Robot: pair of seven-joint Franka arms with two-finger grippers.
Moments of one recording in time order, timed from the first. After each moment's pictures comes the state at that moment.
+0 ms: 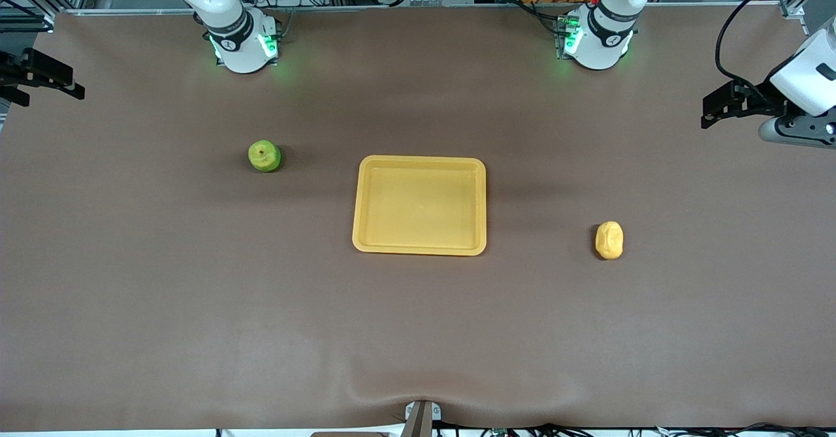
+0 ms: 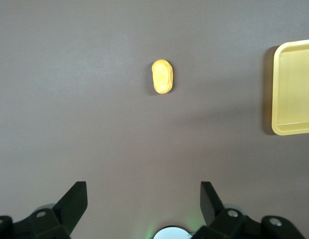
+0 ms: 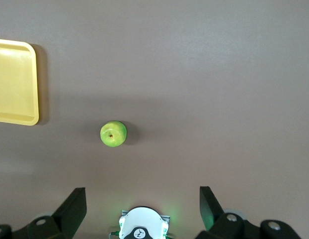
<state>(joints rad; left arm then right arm) -0.01 -0.05 -0.07 -1.63 0.05 1.56 0.10 -0.03 -0.09 -0.10 -1.59 0.05 1.35 -0.20</state>
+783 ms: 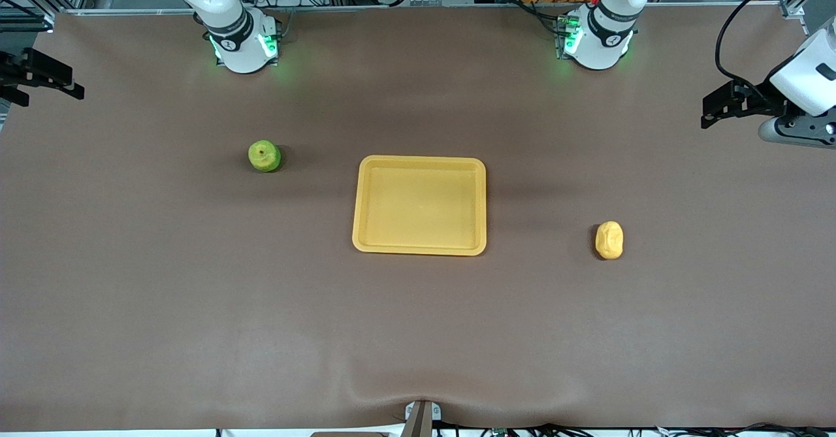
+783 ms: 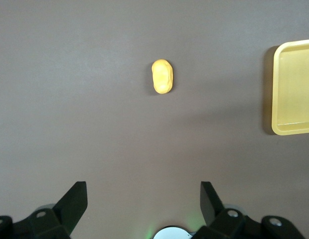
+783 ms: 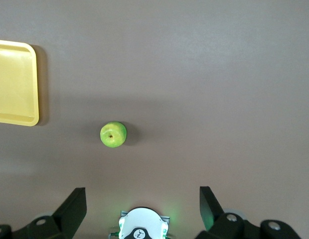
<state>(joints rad) -0.01 -0.05 -0.07 -1.63 0.05 1.56 0.10 -0.02 -0.09 -0.10 -1.59 0.05 1.35 -0.20</state>
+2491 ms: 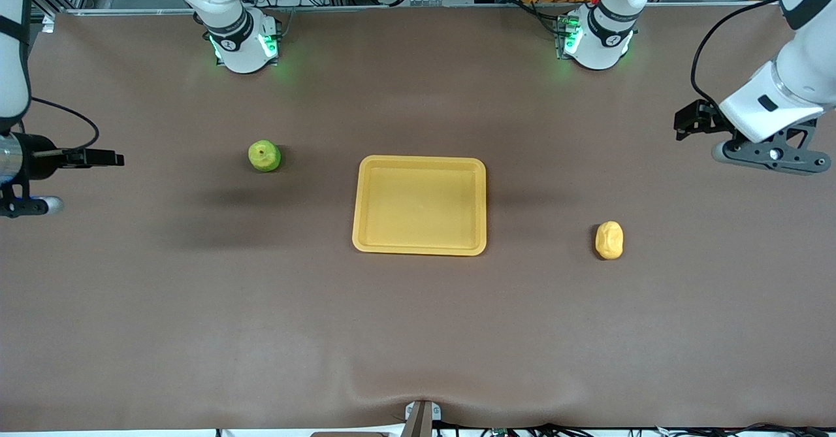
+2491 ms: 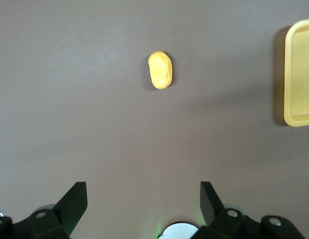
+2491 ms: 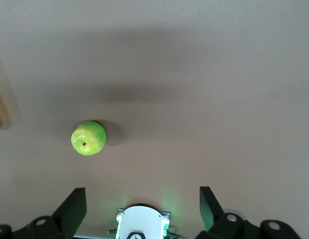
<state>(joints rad) -0.02 0.04 -0.11 -1.60 0.10 1.55 0.08 -0.07 0.24 -0.12 -1.59 0.06 1.42 -0.20</state>
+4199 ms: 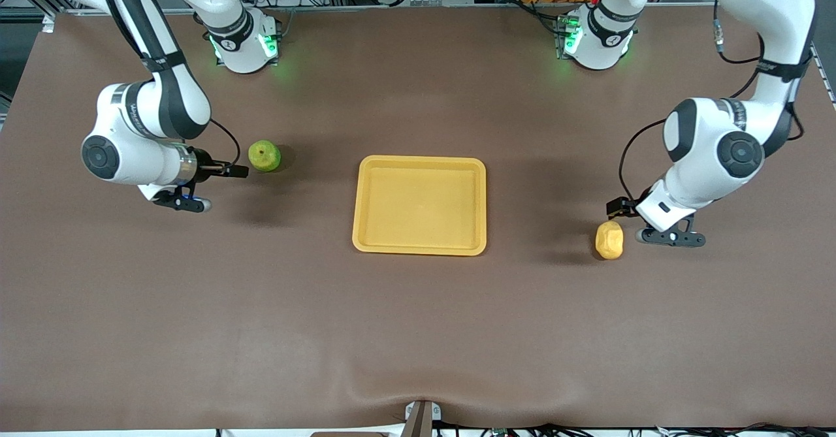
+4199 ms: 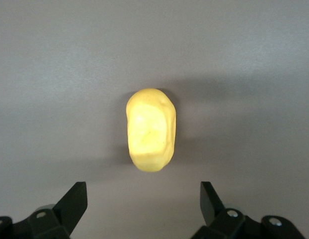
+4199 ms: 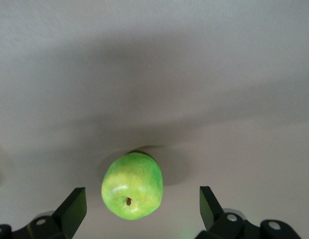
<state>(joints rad) 0.04 0.29 -0.12 -2.13 0.04 2.45 0.00 0.03 0.16 0.03 -2.26 0.17 2.05 0.15</state>
